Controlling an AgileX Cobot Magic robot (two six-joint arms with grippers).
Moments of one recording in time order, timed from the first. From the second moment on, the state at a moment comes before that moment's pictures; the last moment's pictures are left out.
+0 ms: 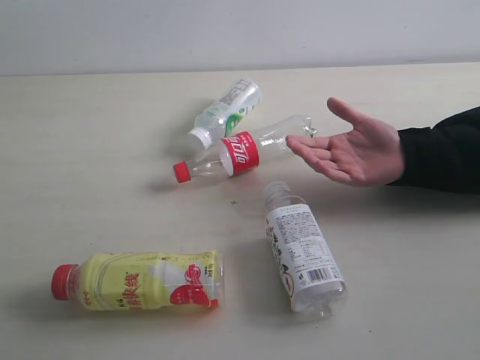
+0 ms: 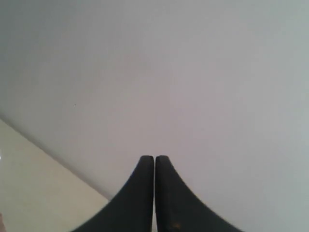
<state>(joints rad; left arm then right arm) 0.00 0.01 0.00 0.07 0.20 -0.11 0.10 0.90 -0.78 -1.75 -0.11 1.14</state>
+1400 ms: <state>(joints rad) 0.00 0.01 0.00 0.07 0.20 -0.11 0.38 1.31 -0.94 -0.01 0.83 -0.48</state>
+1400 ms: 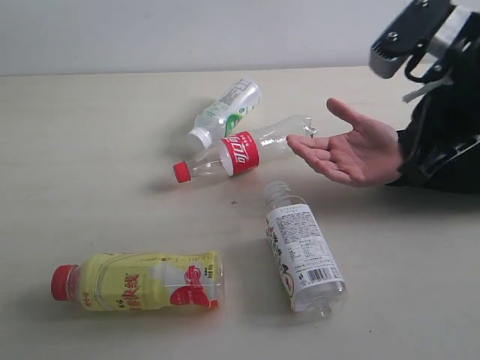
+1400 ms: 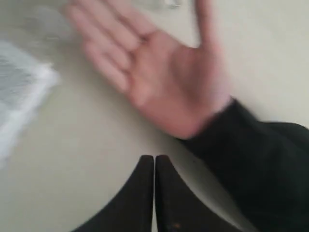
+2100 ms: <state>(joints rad) 0.00 0.01 0.00 0.07 0.20 -0.11 0.70 1.48 -0.97 0.35 0.75 -0.78</state>
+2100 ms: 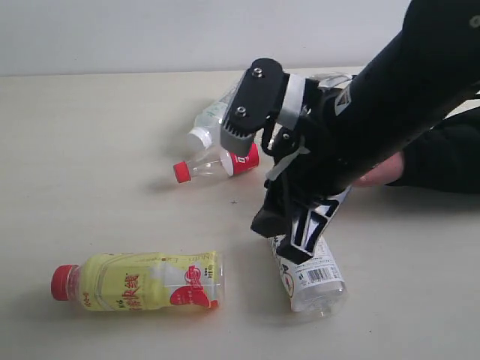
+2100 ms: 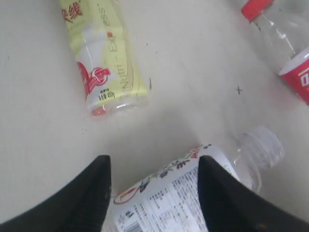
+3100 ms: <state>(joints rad) 0.00 0.01 0.00 0.07 0.20 -0.11 1.00 1.99 -1.29 0.23 0.69 -0.75</state>
